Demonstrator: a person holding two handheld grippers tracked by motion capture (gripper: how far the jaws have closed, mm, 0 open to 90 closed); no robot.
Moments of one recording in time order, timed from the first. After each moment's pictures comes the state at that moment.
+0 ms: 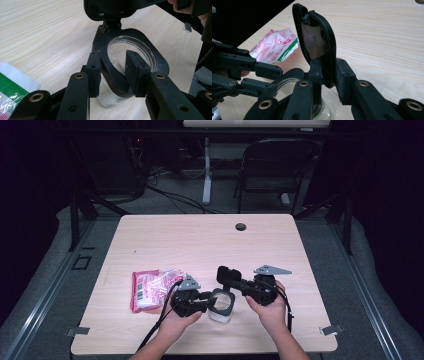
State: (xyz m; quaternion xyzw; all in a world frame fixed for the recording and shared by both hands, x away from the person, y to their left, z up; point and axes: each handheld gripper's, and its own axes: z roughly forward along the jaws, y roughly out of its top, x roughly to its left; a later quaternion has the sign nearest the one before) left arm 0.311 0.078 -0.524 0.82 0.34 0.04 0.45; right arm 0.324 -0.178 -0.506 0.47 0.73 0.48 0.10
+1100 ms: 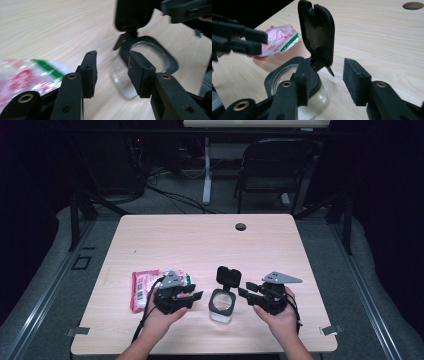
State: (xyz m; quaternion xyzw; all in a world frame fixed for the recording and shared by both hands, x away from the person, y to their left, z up) left arm 0.309 0.126 -0.503 0.81 0.35 0.09 0.46; right arm 0.296 -0.195 -0.498 0.45 0.74 0.48 0.12
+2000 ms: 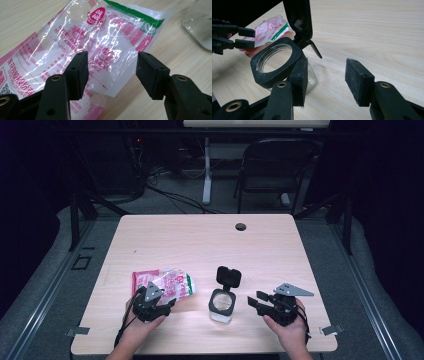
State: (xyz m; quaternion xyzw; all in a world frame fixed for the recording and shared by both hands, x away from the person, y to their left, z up) left arm 0.304 0.175 -0.551 0.83 0.39 0.21 0.35; right arm 0.278 -0.223 -0.526 0.47 0.73 0.49 0.13
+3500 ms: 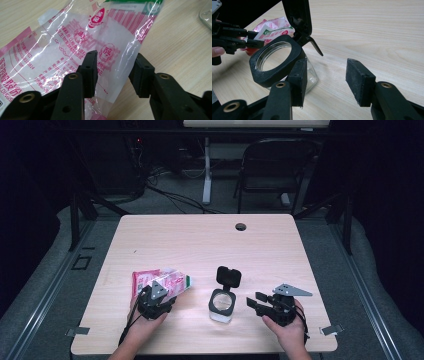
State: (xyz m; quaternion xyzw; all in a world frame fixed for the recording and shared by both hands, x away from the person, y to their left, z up) left arm 0.317 0.171 -0.565 0.83 0.40 0.20 0.33; right arm 0.280 -0.223 -0.532 0.47 0.73 0.49 0.12
